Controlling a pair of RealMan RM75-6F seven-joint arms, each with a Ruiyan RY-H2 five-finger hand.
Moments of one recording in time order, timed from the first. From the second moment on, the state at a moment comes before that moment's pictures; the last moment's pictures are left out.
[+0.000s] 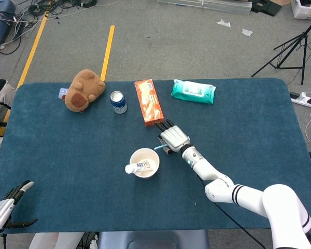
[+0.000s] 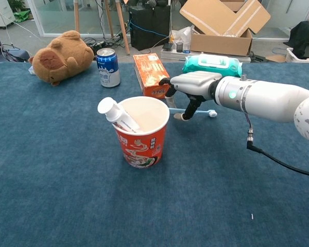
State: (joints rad) left arm -0.09 -1.13 0.17 -1.31 1.61 1.30 -0.62; right arm 0.99 -1.73 0.19 -1.05 -1.16 0.66 -0.23
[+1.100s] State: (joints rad) left arm -0.10 -1.13 0.18 -1.31 1.62 1.29 -0.61; right arm 0.98 -1.70 0.22 -1.12 -1.07 0.65 -0.16
